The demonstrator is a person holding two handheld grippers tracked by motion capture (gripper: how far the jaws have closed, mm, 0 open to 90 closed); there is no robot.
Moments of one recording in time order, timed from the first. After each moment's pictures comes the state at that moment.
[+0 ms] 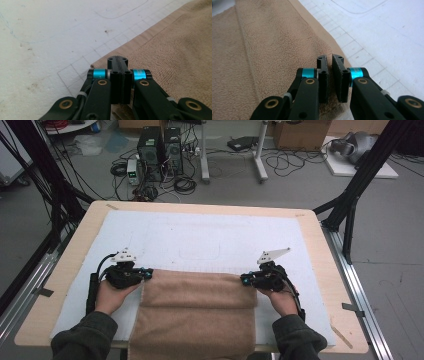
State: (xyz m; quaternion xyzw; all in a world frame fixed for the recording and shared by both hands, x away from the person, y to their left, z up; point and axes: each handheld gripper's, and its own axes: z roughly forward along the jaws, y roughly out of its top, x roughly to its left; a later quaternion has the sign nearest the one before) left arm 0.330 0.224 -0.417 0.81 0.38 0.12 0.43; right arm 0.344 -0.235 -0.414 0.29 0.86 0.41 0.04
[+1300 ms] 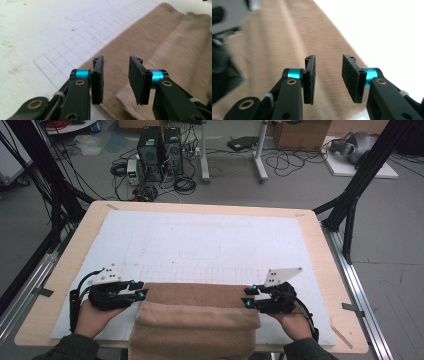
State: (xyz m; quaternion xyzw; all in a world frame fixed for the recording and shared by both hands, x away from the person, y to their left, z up) left arm 0.274 0.236 -0.400 0.81 0.33 0.11 0.47; right arm 0.277 -0.238 -0.390 0.22 0.87 0.44 0.05
